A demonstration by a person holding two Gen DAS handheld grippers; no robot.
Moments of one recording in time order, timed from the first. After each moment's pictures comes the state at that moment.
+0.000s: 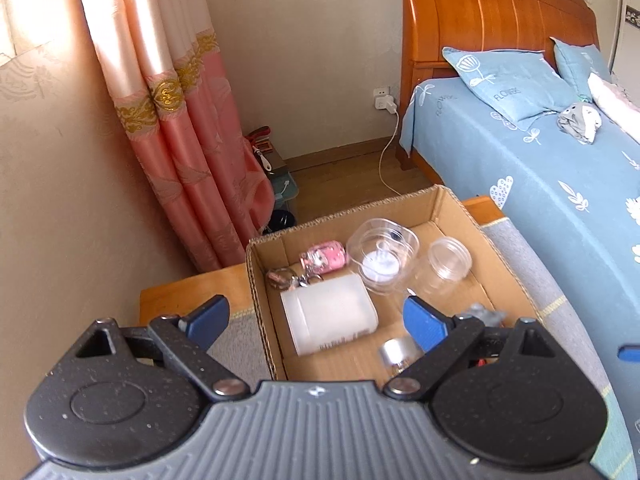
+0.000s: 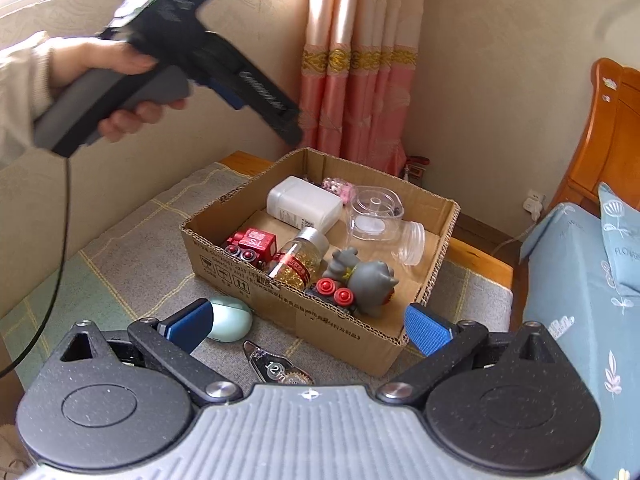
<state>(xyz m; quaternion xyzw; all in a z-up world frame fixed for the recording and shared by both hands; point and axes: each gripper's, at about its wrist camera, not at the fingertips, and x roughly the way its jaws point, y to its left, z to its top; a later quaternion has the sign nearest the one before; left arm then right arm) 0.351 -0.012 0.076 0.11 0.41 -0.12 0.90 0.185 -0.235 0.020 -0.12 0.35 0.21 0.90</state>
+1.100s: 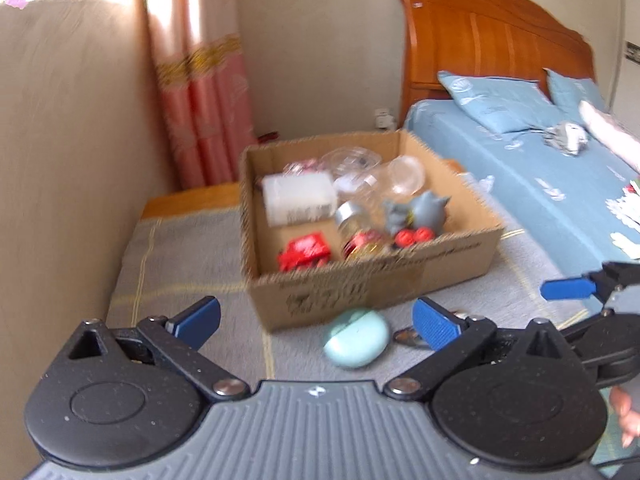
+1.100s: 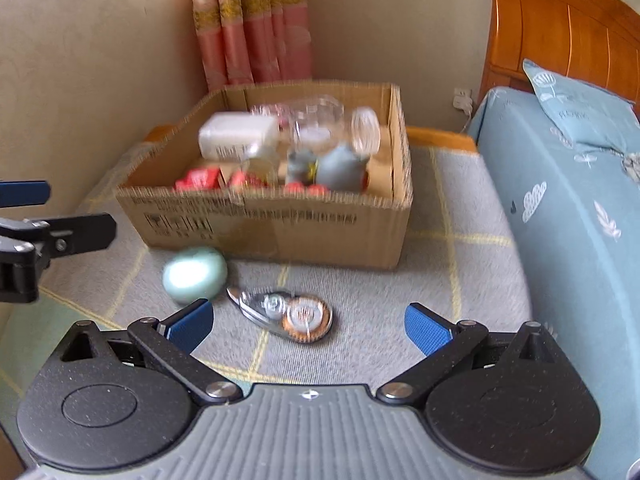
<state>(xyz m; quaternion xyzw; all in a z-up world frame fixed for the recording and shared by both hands) 0.188 0.005 0.002 0.05 0.36 -0.09 0.93 0.169 -0.225 -0.066 0.00 0.41 0.07 0.91</state>
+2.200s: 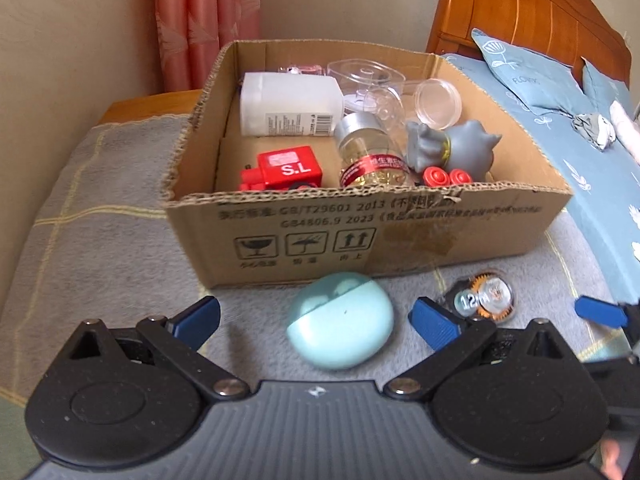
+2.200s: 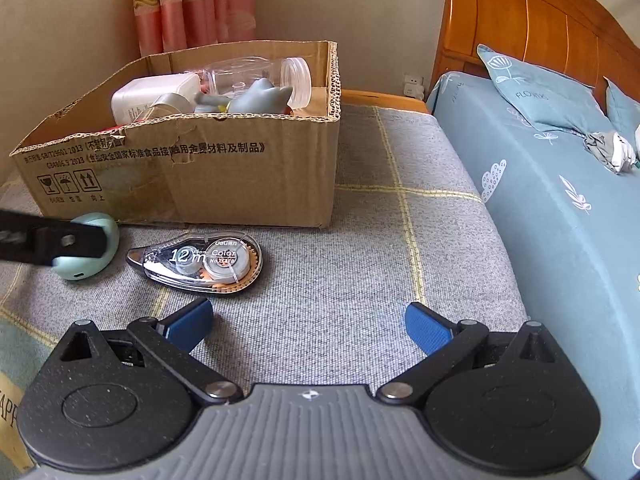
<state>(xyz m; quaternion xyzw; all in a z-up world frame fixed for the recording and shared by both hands) 0.250 -0.020 -0.078 -0.01 0.45 -0.08 0.89 0.180 -0.252 -0.124 -0.01 0.40 0.00 0.92</state>
